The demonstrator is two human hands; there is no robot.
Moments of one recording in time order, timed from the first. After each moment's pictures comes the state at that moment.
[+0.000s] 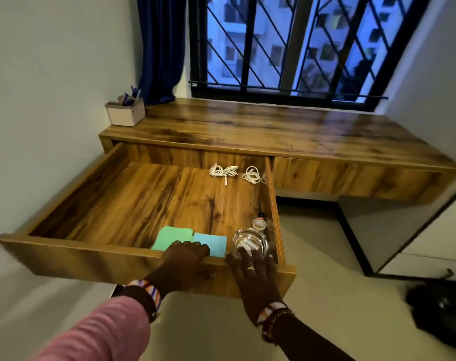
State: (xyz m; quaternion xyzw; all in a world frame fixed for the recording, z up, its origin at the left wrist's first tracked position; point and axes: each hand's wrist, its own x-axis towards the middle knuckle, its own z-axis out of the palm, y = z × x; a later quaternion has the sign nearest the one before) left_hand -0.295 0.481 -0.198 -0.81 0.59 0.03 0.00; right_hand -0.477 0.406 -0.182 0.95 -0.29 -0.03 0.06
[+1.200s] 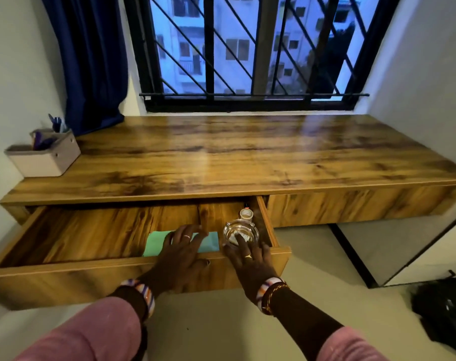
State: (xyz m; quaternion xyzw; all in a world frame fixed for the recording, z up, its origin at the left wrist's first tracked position) left_hand -0.127 0.267 -0.195 -0.78 0.62 0.01 -0.10; right_hand -0.311 0.186 -0.195 0.95 -0.31 -0.03 0.01
